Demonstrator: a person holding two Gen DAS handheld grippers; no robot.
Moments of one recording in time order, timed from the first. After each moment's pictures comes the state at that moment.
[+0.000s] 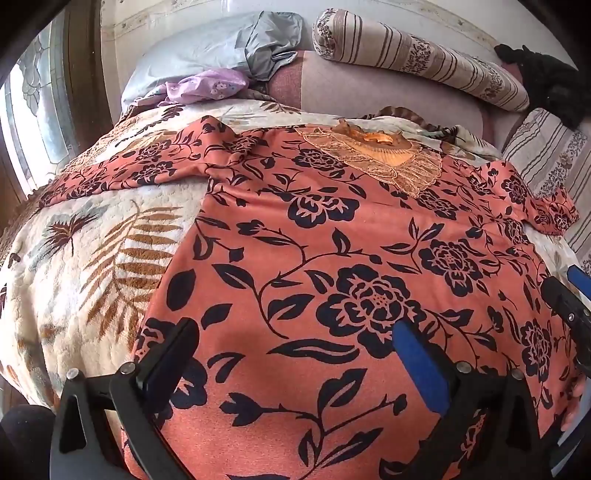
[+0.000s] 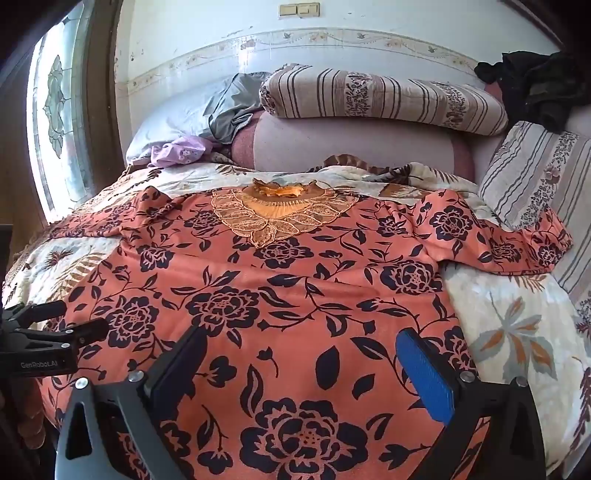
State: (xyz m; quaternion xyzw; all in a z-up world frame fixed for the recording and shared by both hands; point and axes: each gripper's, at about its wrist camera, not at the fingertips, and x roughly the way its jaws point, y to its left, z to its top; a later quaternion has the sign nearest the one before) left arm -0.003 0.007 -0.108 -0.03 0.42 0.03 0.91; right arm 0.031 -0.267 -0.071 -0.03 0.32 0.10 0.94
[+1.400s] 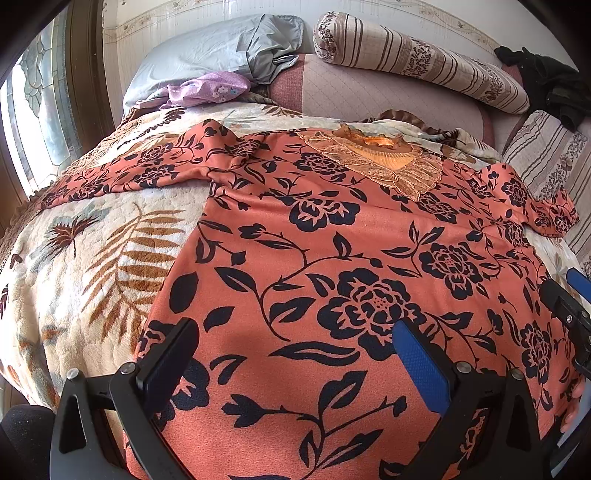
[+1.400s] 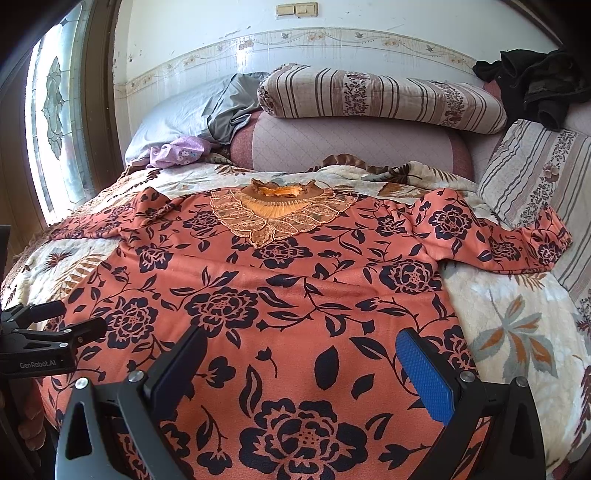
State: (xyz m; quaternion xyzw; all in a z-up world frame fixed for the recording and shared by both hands) left arm -0.004 0.007 -0.107 -0.03 0.41 0.03 0.91; right arm 0.031 -0.267 -0.072 -0.03 0.32 0.10 0.94
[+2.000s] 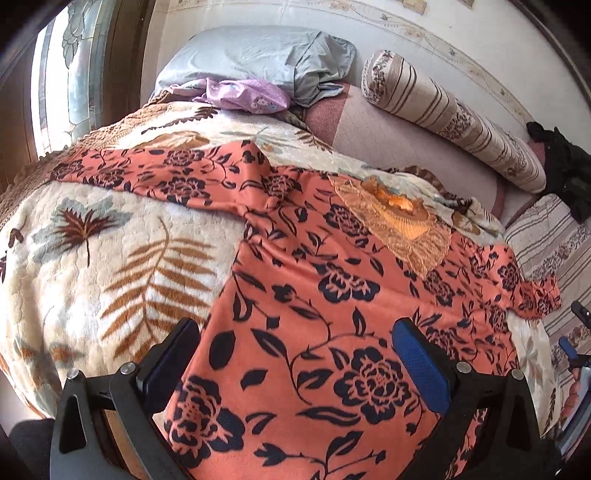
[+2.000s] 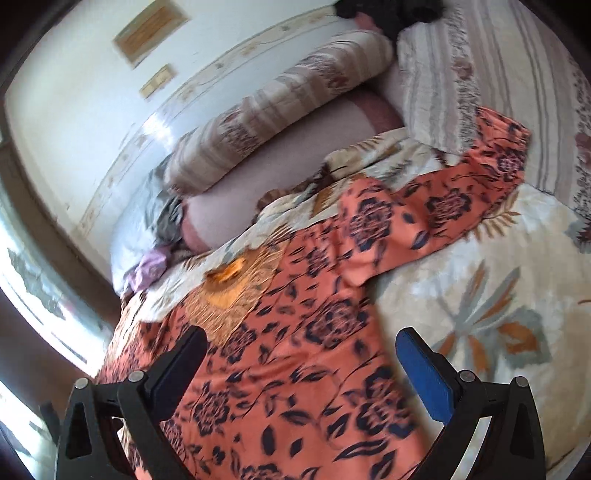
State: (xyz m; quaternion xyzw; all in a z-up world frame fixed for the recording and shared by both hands) left arm 0.024 0.066 -0.062 -0.15 0.38 0.05 0.91; right arm 0.096 -0.448 -0.035 0.30 0.35 0.05 0.88
